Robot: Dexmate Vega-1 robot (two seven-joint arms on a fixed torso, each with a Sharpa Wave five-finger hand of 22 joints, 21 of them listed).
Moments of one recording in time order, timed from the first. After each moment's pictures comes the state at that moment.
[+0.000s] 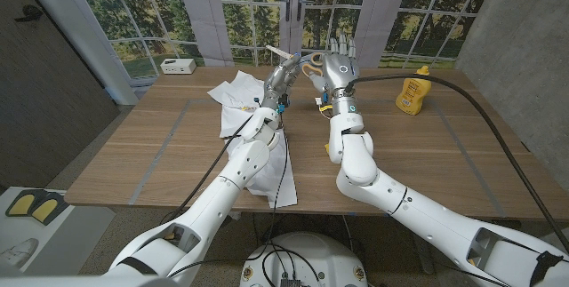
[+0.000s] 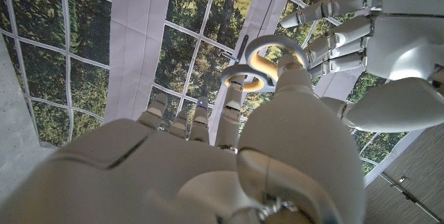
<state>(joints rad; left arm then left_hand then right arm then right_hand) 0.79 0.12 0.44 -1.47 -0.88 -0.21 0.17 1.10 -0.22 0.70 -0.14 0.32 1.10 -0.01 0.56 0.22 1.06 -0.13 0.60 0.44 1.31 -0.15 0.44 0.24 0.51 -0.05 0.20 0.18 -0.75 -0.45 -0.91 -1.93 -1.15 -0.90 -0.26 0.89 0.09 -0.02 -0.12 0.52 0.70 0.06 0.23 0.19 0.13 0.09 0.24 0.18 -0.12 0.05 0.18 0.18 -0.04 0.15 0.20 0.18</state>
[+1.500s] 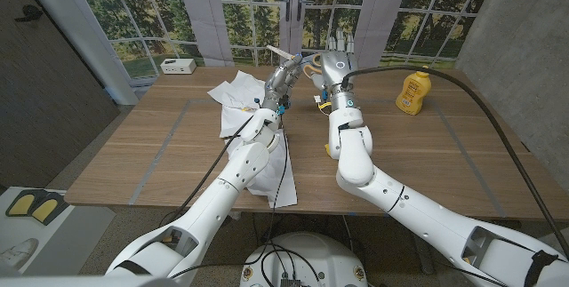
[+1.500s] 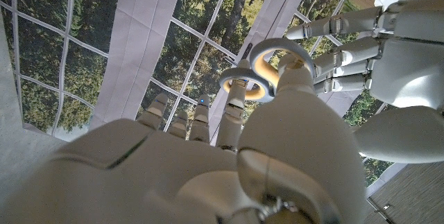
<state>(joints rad) 0.80 0.14 0.45 -1.49 -0.88 -0.20 0.16 1.10 -0.22 0.70 -0.14 0.32 1.10 -0.01 0.56 0.22 1.06 -0.13 0.60 0.45 1.31 -0.15 0.44 0.24 0.51 -0.05 0.20 0.18 -0.74 -0.42 -0.89 -1.91 -1.37 -0.89 -0.06 0.90 0.07 -0.04 -0.12 0.53 0.79 -0.02 0.24 0.19 0.16 0.07 0.24 0.18 -0.12 0.04 0.18 0.18 -0.05 0.16 0.19 0.18</state>
